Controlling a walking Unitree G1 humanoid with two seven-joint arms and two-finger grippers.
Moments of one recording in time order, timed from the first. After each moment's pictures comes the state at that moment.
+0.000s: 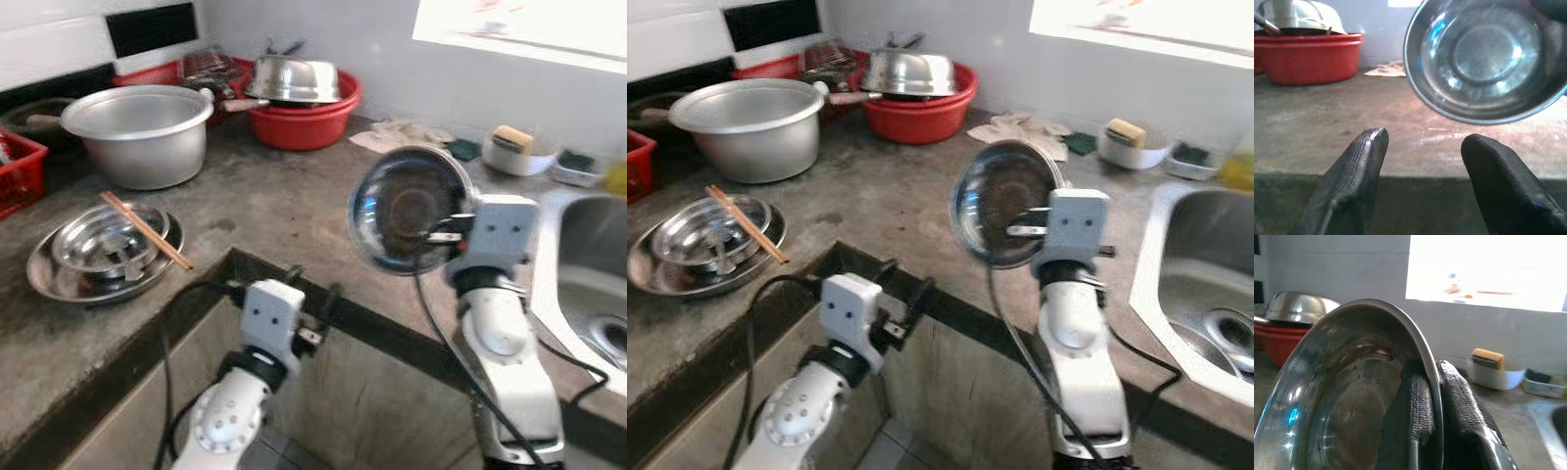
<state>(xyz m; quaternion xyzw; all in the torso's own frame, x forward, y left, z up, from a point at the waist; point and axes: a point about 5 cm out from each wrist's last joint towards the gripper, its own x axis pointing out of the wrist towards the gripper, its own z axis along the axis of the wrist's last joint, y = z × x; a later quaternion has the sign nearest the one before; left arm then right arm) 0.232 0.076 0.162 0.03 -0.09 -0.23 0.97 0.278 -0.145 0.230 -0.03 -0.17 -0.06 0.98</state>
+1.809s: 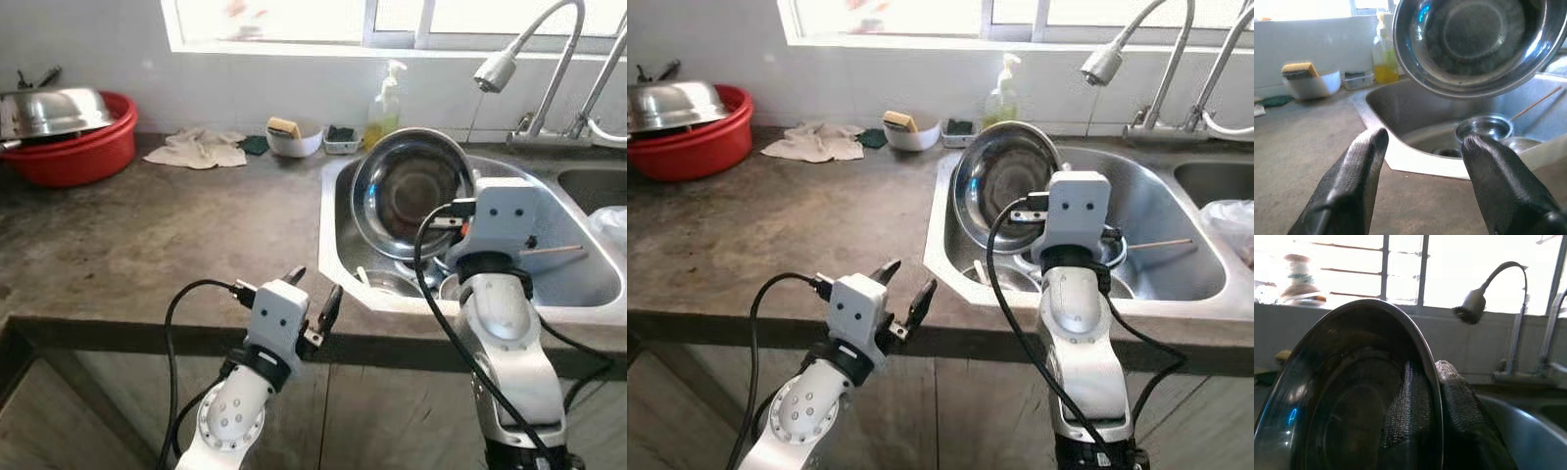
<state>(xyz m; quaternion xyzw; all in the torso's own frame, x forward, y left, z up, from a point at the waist) 0.234 0.076 0.159 0.07 -0.09 -0.23 0.97 0.285 -0.142 0.243 -0.04 -0.19 -0.06 0.98</state>
